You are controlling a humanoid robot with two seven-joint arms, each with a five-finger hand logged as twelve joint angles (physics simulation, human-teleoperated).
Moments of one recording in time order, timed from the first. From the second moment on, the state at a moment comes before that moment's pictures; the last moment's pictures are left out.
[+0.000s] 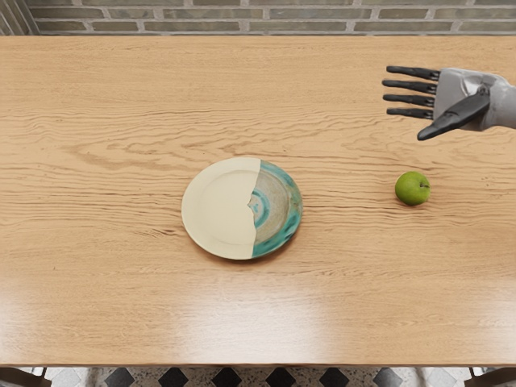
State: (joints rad) left arm -0.01 0.00 -0.17 -0.10 0.00 -0.04 -0.04; right arm 1.21 -0.92 0.06 1.10 0.27 0.61 -0.15
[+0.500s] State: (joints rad) left arm -0.01 0.00 -0.17 -0.10 0.00 -0.04 -0.04; right arm 1.17 -1.17 0.17 1.59 -0.38 0.21 -0.05
